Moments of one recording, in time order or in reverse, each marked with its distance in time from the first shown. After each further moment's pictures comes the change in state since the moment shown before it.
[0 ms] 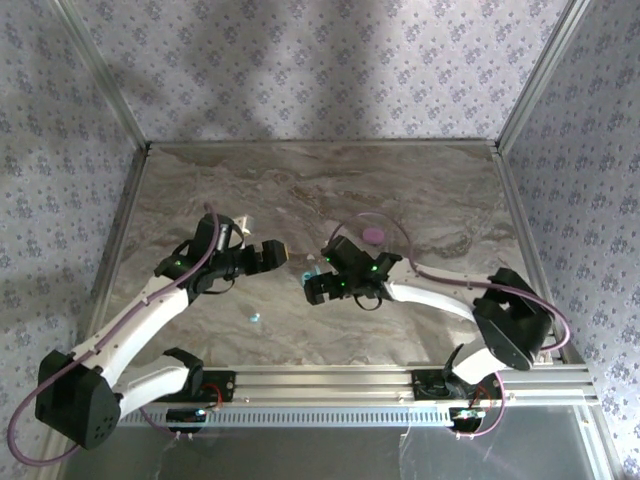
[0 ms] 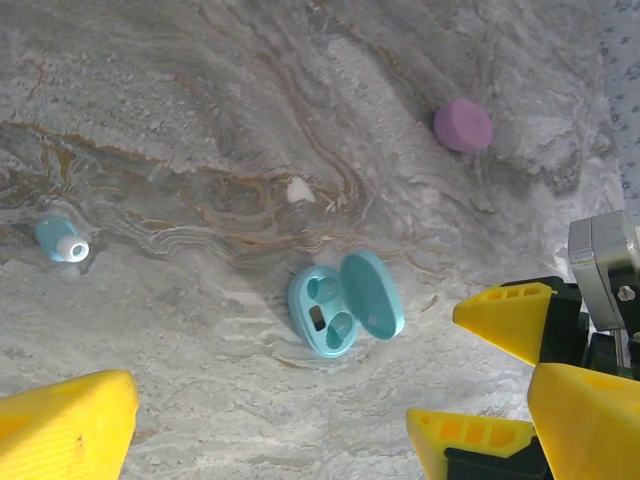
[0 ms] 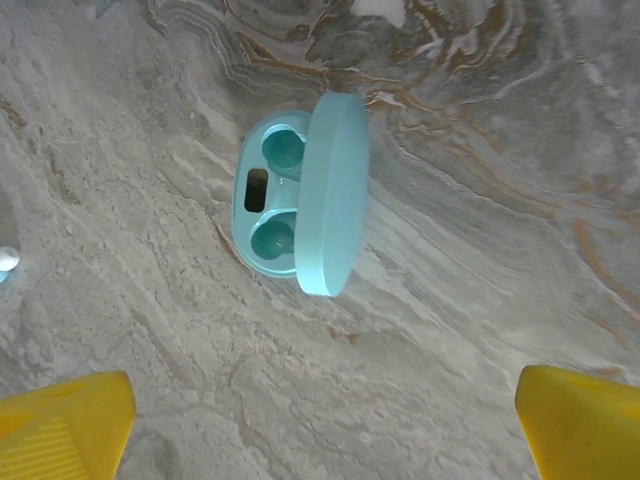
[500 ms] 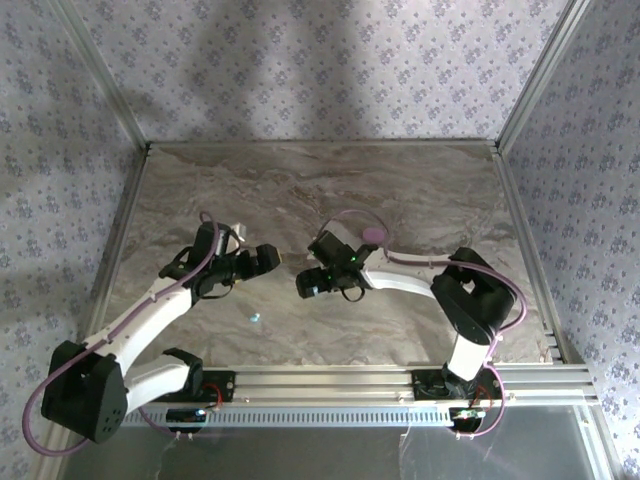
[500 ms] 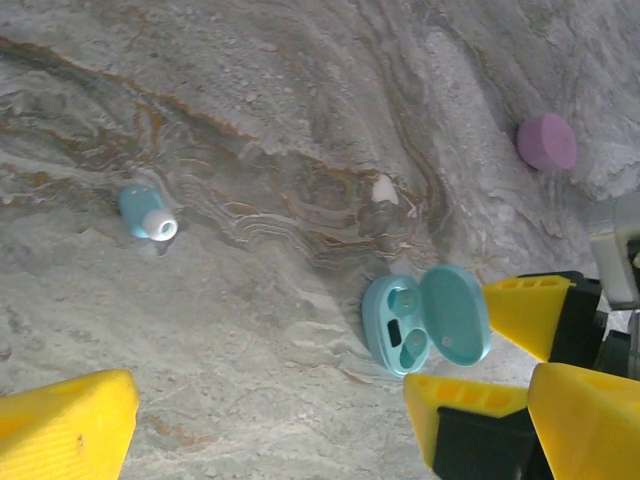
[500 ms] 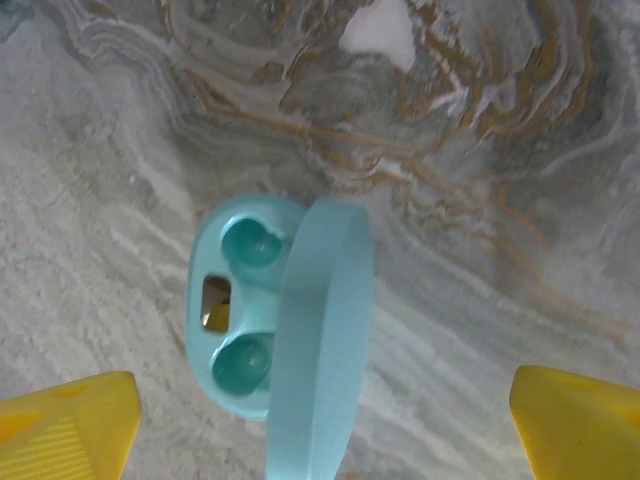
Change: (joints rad) left arm 0.070 0.034 -0.108 0.087 -0.006 -0.045; right arm -0.029 0.216 0.122 0.033 0.001 -0.016
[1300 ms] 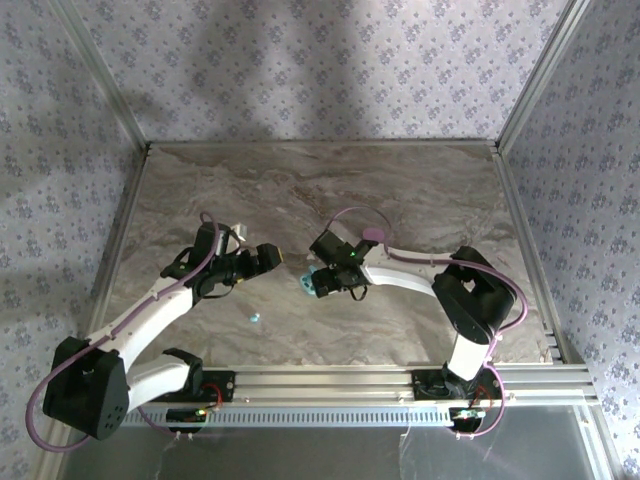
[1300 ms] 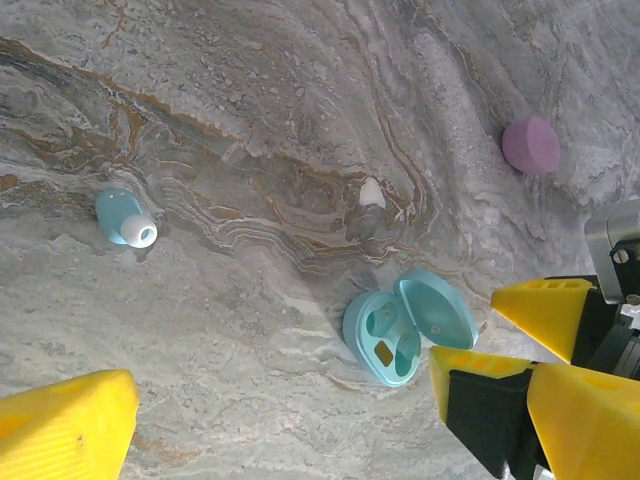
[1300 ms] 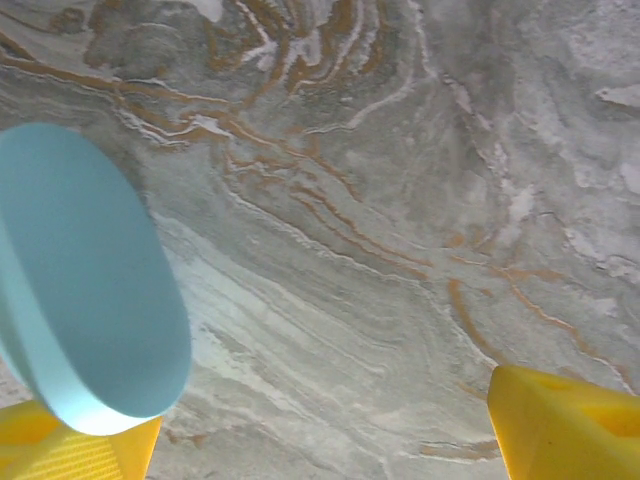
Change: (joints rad) left arm 0.008 0.017 -0.017 0.058 0.037 -0.018; right arm -0.013 -0.005 0.034 -0.190 0.158 -0.033
